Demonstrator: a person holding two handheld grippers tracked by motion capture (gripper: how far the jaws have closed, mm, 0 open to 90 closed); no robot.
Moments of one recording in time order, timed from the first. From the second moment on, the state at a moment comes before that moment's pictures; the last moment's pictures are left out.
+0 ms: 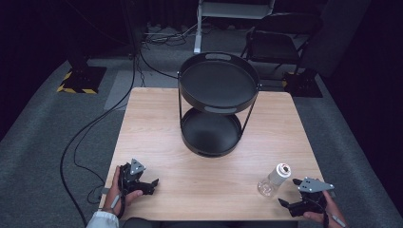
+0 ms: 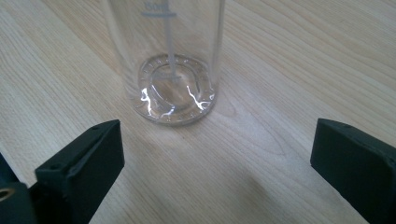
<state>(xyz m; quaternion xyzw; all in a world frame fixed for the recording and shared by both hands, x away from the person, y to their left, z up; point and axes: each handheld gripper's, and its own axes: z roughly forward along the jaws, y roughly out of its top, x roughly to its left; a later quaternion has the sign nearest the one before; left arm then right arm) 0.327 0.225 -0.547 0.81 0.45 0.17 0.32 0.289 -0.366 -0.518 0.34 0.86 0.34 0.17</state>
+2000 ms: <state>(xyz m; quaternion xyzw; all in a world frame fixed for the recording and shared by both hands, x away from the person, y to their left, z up) 0.327 0.225 -0.547 0.81 0.45 0.17 0.32 0.307 -0.323 -0.490 0.32 0.84 0.41 0.17</state>
